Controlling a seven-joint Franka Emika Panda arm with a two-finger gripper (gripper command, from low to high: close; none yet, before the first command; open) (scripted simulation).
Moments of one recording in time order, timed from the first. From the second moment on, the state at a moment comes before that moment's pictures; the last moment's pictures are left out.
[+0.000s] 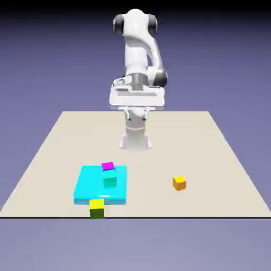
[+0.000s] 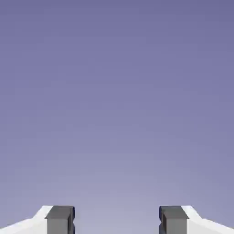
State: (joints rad) arm 0.04 -0.53 0.00 -2.80 0.00 3.02 0.75
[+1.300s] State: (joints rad) arm 0.38 0.02 -0.14 -2.65 -0.04 2.60 0.74
